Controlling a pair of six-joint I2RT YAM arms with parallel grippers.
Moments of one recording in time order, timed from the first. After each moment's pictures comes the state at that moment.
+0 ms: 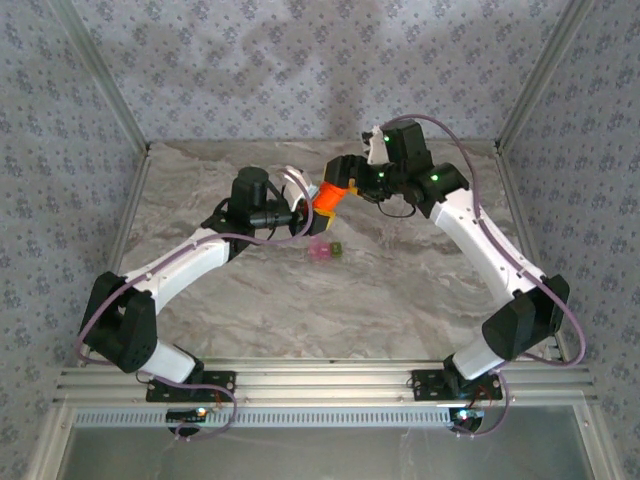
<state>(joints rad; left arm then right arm) -0.57 1.47 1.06 0.09 0.64 0.07 0.48 1.54 1.59 -0.66 -0.48 0.69</state>
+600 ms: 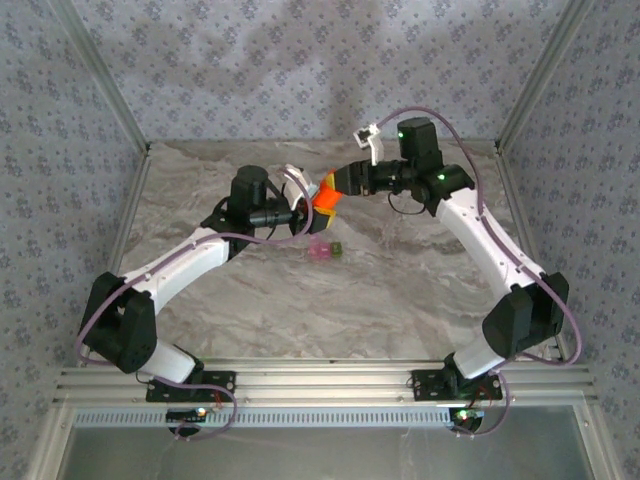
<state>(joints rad) -0.57 1.47 1.07 0.10 0.65 0.08 0.38 1.54 1.51 -0.49 -0.82 0.24</state>
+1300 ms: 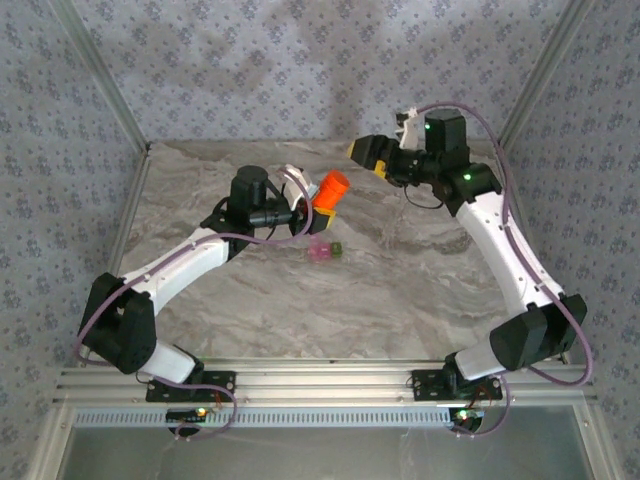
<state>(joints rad) -0.57 1.47 1.07 0.09 0.65 0.09 0.33 1.46 1.57 -0.58 -0.59 0.69</state>
